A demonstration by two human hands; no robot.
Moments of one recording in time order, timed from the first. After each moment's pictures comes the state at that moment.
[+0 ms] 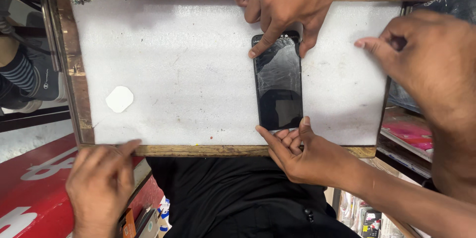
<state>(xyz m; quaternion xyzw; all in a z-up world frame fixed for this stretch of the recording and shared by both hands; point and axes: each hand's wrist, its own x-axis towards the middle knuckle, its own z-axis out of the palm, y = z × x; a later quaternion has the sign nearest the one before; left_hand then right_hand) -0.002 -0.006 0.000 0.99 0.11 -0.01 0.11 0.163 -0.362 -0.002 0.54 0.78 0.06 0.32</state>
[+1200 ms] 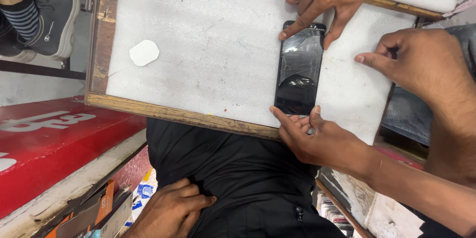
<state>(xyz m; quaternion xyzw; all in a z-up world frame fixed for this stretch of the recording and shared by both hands) -0.110 -0.090 -0.032 0.84 -0.07 -0.26 0.47 0.161 -0.347 0.024 0.44 0.79 0.05 0.42</state>
